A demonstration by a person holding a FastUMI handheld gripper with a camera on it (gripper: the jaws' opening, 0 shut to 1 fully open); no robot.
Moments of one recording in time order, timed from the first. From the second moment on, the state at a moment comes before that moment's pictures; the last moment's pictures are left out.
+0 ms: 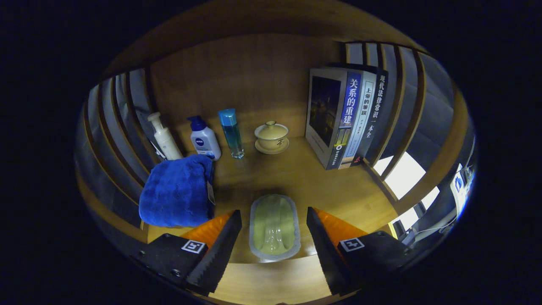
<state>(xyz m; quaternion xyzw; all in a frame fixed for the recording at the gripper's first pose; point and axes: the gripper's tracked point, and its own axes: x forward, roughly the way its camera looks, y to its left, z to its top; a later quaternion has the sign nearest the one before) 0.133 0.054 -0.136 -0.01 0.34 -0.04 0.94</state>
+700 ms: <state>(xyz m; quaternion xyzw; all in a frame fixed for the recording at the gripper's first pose) 0.045 0.051 -0.096 -0.03 0.18 -0.02 0.98</state>
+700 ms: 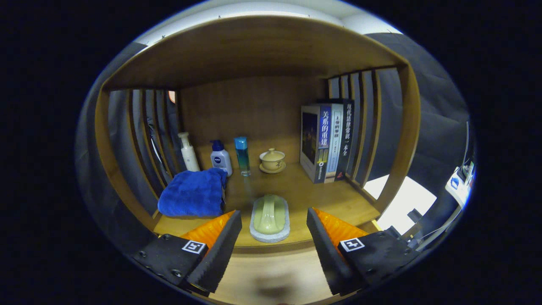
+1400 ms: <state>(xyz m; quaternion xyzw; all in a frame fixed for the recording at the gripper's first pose) -0.084 0.050 -0.107 -0.05 0.09 -0.01 1.00</state>
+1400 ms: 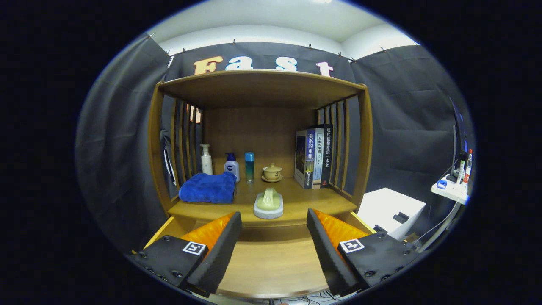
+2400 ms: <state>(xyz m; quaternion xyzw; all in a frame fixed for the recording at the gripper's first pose) -0.176 0.023 -0.200 -0.04 0.10 -0.01 0.99</state>
